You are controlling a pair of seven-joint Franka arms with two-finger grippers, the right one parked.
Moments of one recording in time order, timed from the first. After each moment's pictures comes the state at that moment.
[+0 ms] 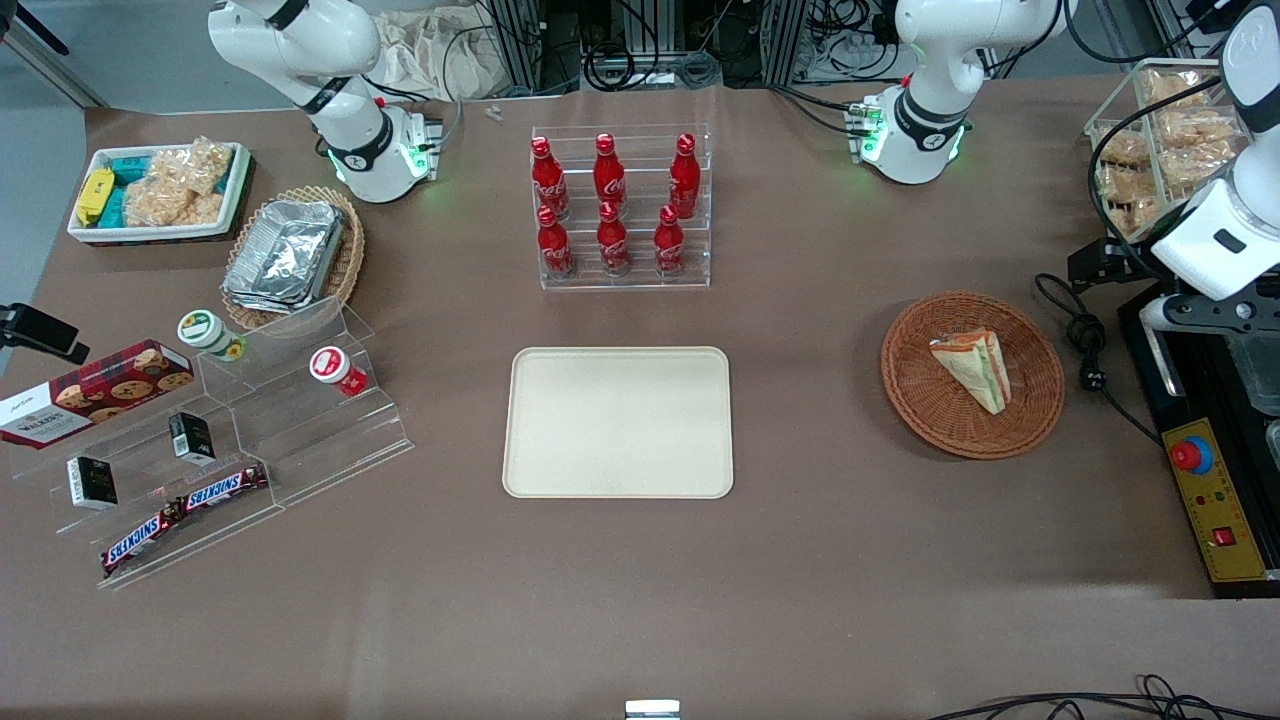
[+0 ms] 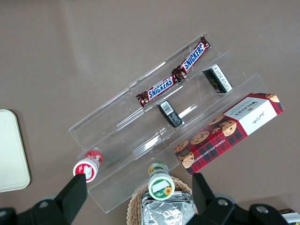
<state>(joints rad) 0.01 -0.03 -0.03 -1.71 0.05 1.60 0.08</state>
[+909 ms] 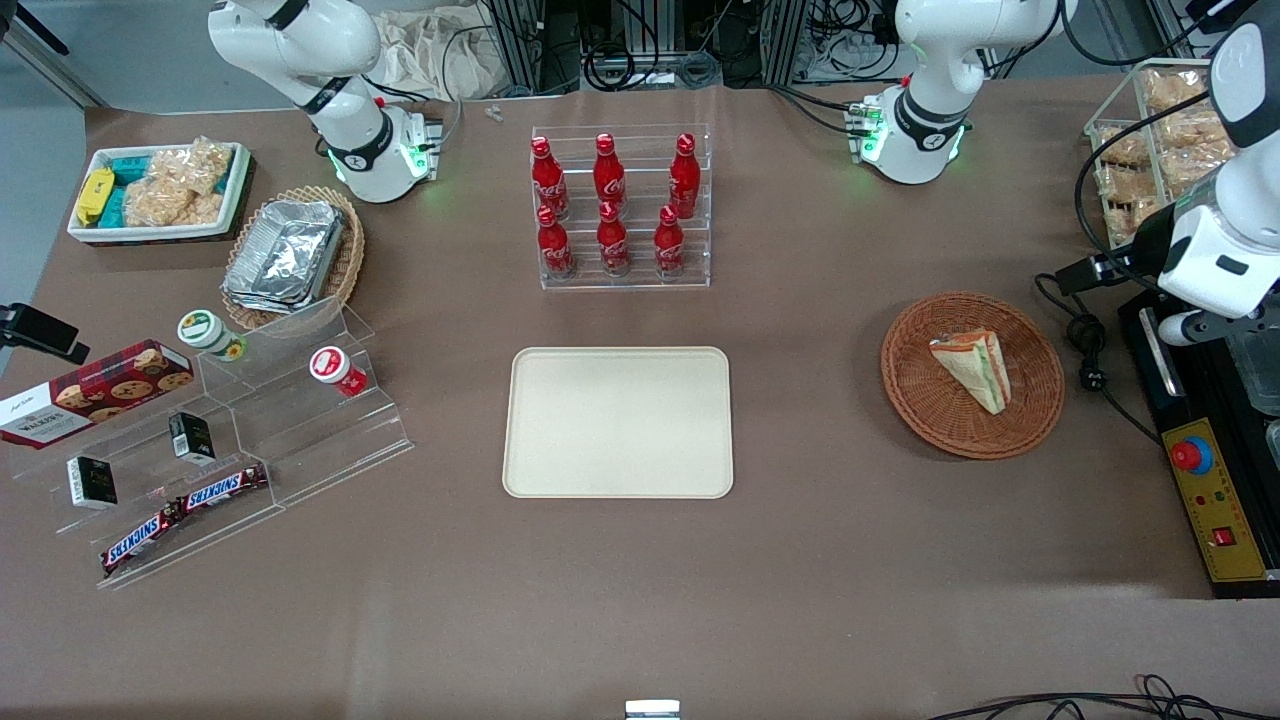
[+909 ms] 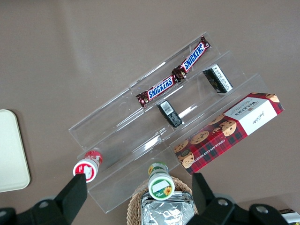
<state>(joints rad) 0.01 -0.03 -0.03 -1.77 0.05 1.59 -0.36</state>
